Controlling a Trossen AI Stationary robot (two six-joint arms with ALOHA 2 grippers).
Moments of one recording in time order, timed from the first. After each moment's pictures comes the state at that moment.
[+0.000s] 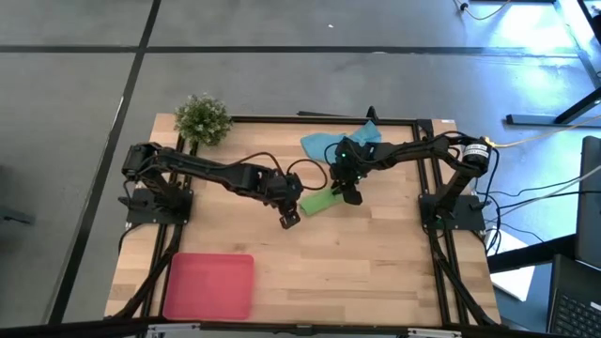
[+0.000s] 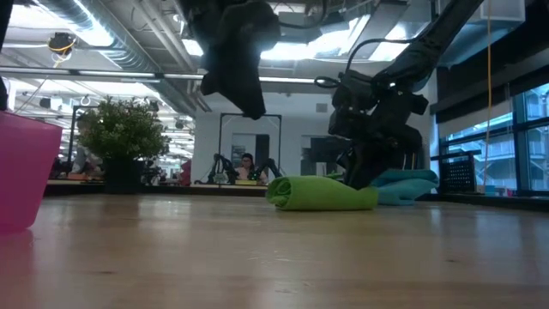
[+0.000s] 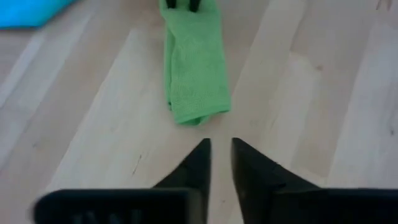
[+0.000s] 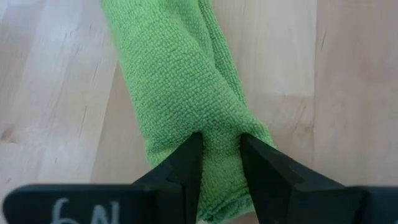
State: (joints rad) left arm -0.06 1.67 1.27 -0.62 -0.15 -0.48; right arm -0.40 1.72 0.83 -0.20 -0.44 -0.37
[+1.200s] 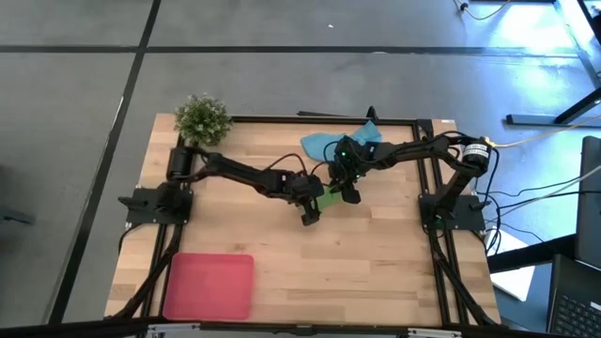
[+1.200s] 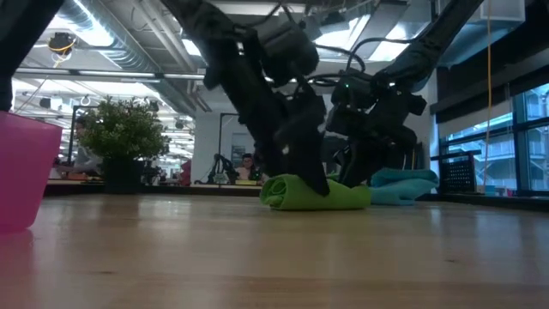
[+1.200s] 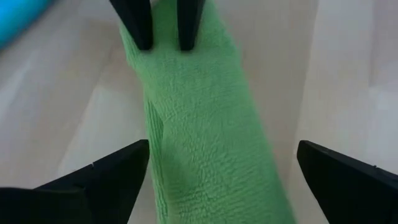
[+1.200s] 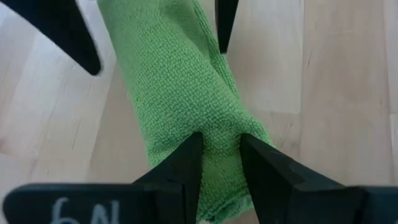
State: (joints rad) left arm 0.05 2.02 1.27 -0.18 -0.08 -0.25; right arm -0.40 1.72 0.83 -0.15 -0.45 -0.37
